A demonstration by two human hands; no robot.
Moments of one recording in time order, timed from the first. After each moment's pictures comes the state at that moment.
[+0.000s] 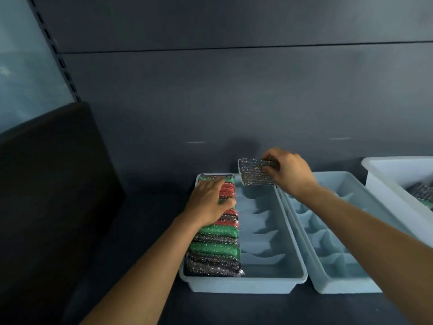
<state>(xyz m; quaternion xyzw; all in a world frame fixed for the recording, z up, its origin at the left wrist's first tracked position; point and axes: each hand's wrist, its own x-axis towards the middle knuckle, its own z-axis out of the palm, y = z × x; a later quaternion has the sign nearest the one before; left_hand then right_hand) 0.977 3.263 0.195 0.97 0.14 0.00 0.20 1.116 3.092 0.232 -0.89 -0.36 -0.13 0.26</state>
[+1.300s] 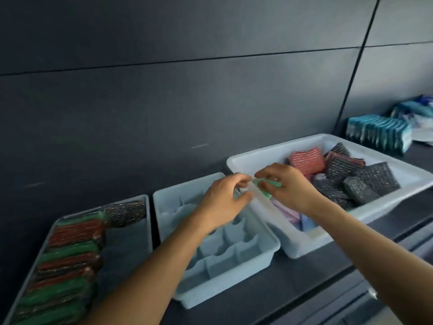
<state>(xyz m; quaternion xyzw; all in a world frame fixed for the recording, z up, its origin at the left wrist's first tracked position) 1.105 2.993 0.230 0.91 -0.14 0.07 0.39 1.151 2.809 0.234 -0.91 -0.22 -0.09 0.32</state>
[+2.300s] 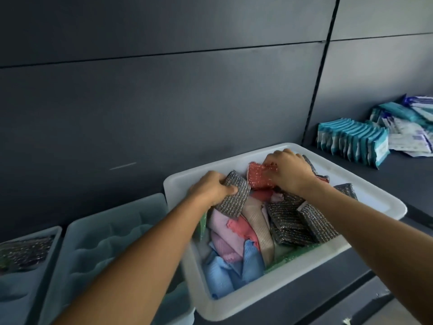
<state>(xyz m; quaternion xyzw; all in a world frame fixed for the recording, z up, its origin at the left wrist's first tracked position) 1.294 2.874 0.192 0.91 0.06 -0.06 0.41 1.304 2.662 0.239 -0.97 -0.16 -0.13 0.11</state>
